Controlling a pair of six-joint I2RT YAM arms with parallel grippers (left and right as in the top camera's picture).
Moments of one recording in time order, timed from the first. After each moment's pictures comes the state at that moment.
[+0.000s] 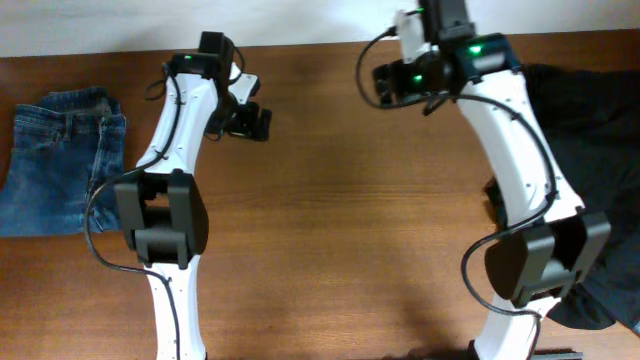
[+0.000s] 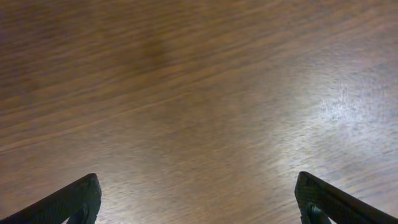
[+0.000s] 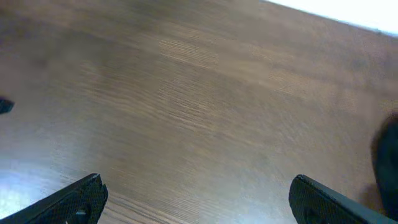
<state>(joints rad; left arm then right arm) -0.14 2.37 2.18 -1.22 0.15 0.15 0.17 1.99 2.04 -1.06 -0.09 -0.08</state>
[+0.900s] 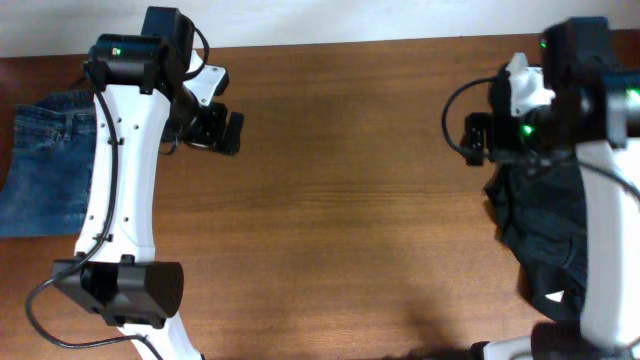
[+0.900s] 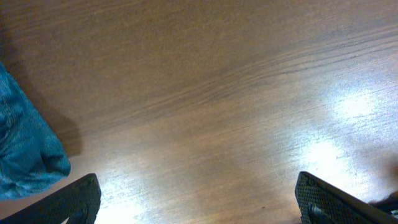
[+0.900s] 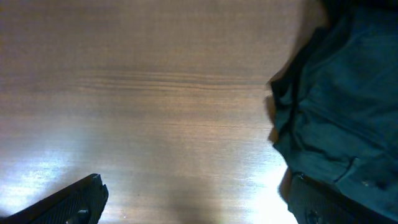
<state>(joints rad) -0.12 1.97 2.24 -1.68 0.08 0.14 -0.02 1.59 2.03 -1.67 -0.11 0.02</state>
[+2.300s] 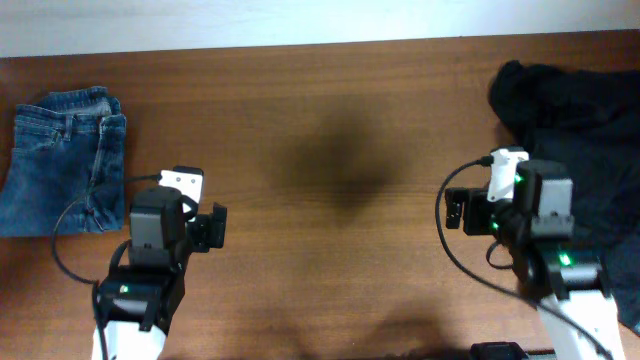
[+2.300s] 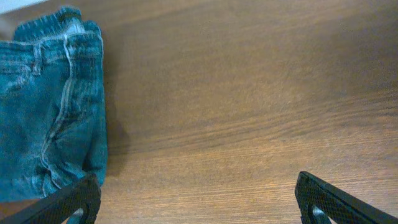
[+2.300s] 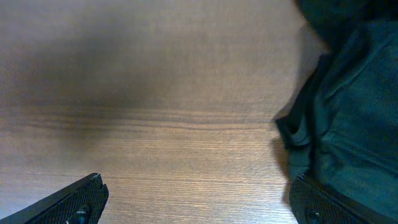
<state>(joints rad) -0.12 0.93 0.77 -0.58 -0.19 0.13 -0.02 0.94 0.88 -0.75 -0.07 0.03</state>
